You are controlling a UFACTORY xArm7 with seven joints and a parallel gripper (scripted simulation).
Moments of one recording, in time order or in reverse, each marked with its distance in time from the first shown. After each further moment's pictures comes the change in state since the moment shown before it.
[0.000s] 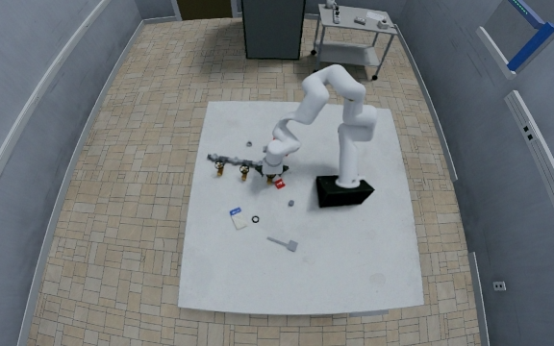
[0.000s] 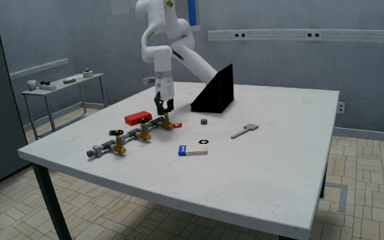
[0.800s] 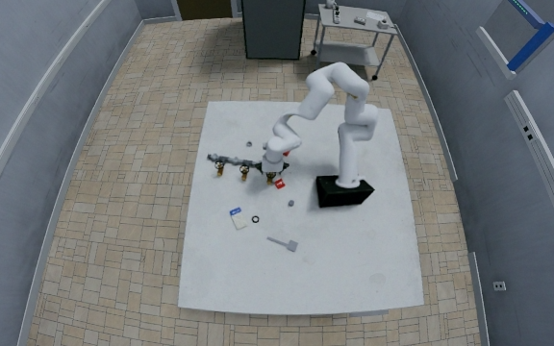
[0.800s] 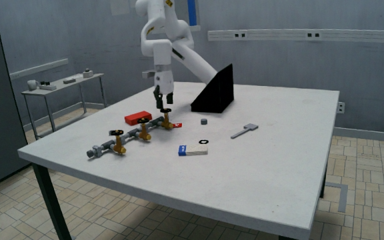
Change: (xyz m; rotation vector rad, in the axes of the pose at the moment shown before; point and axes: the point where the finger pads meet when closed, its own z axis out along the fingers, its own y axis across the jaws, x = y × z) arm 0.000 -0.003 -0.029 0.003 0.003 0.004
